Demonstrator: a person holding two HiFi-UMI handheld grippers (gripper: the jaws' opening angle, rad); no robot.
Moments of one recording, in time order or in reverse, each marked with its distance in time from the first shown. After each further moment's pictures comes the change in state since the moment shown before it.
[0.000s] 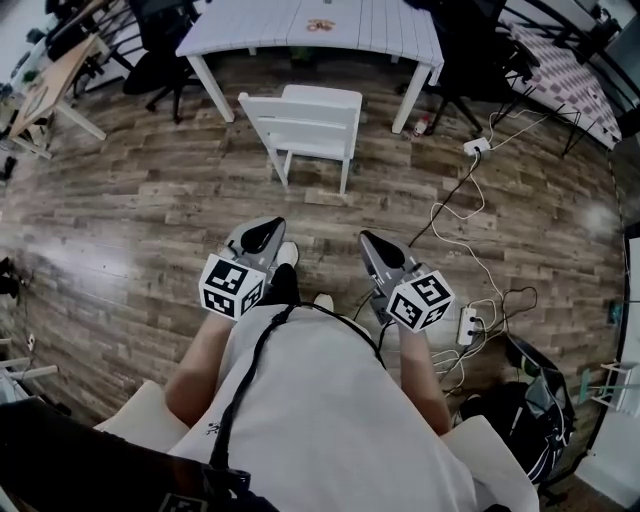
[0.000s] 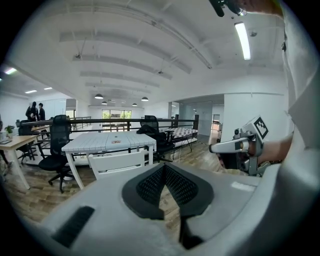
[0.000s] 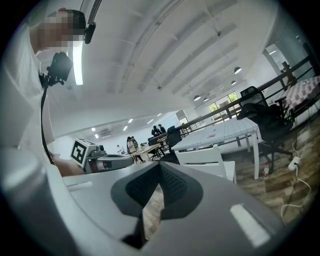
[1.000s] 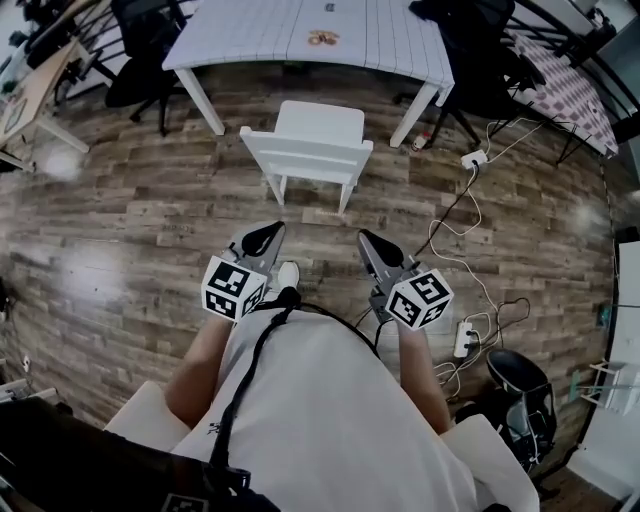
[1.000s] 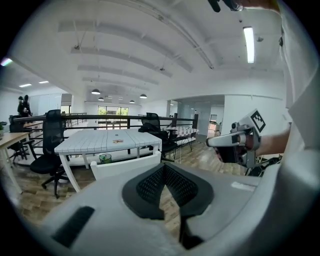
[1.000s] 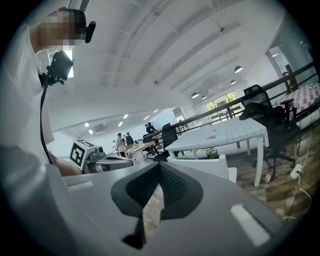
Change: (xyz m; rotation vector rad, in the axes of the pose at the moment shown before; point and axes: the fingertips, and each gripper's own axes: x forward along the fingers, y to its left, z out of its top) left arm 0.081 0.155 0.023 -0.008 0.022 -0.059; right arm 0.162 -0.062 0.051 -0.020 0.042 -0.053
